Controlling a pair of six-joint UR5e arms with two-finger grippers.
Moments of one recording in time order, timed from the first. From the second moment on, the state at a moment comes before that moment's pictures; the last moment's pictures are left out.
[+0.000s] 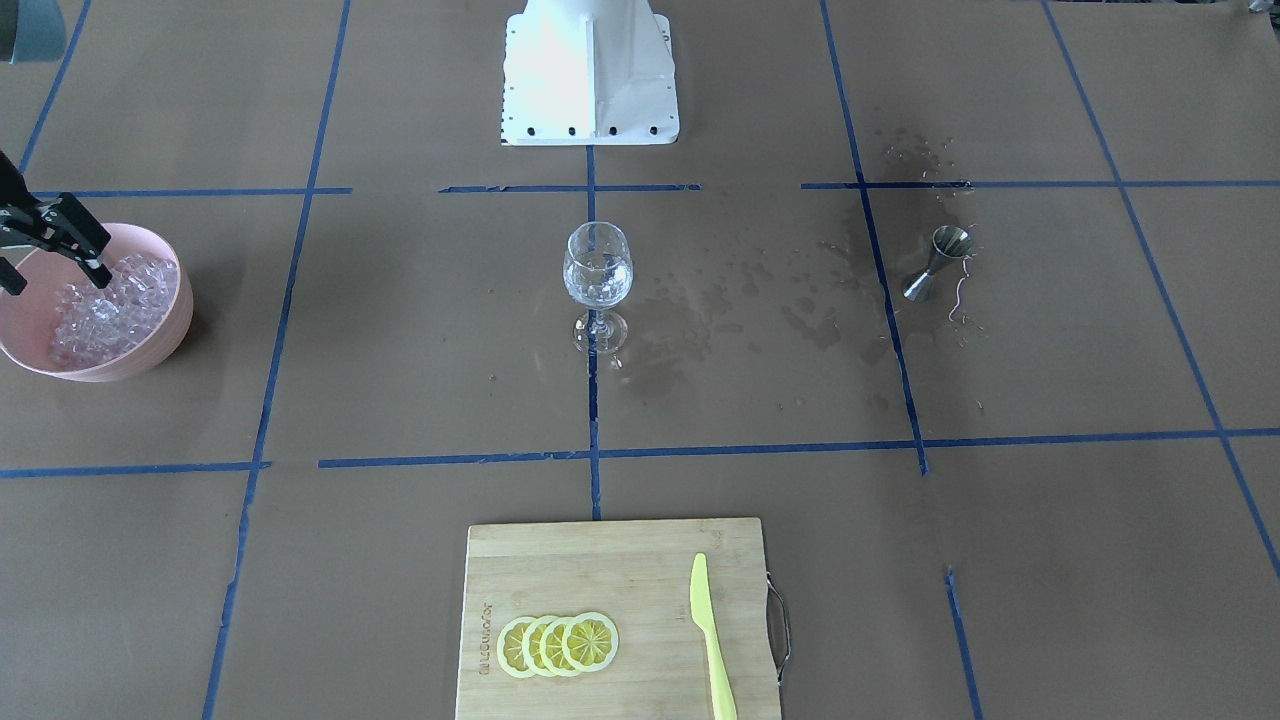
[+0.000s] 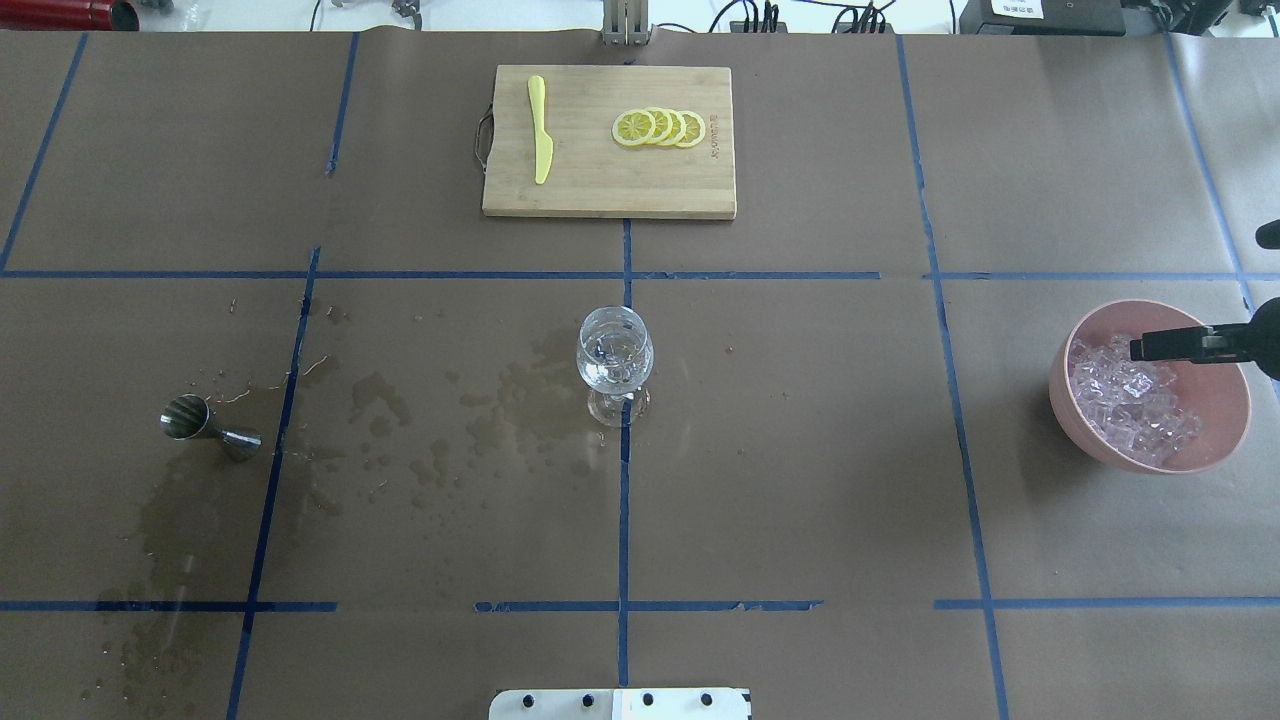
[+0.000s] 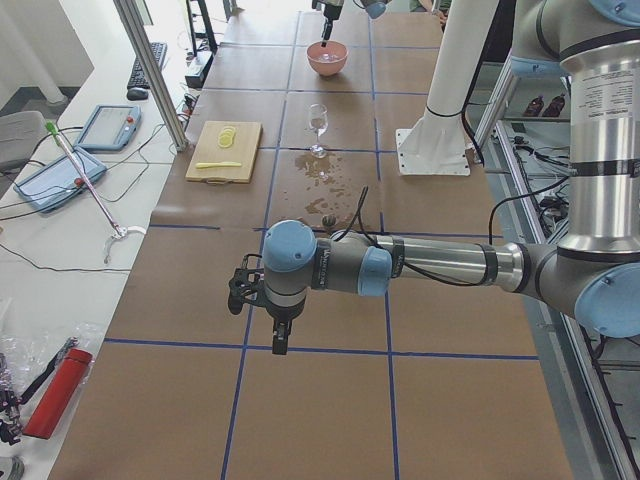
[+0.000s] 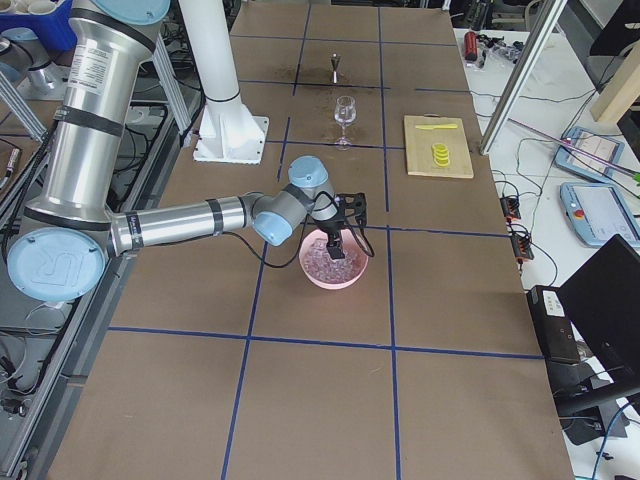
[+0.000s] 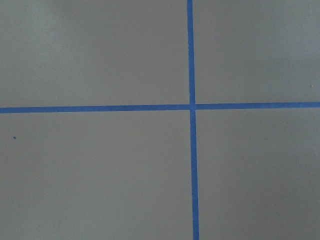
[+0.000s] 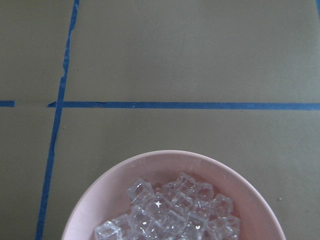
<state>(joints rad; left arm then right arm) -1.62 -1.47 -1.75 -1.64 -2.33 -0.04 0.94 -1.84 1.96 -0.88 1.98 0.92</state>
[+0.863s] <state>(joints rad) -1.62 -1.47 -1.75 -1.64 -2.33 -0.04 0.86 -1.85 1.89 -0.87 1.92 0.92</state>
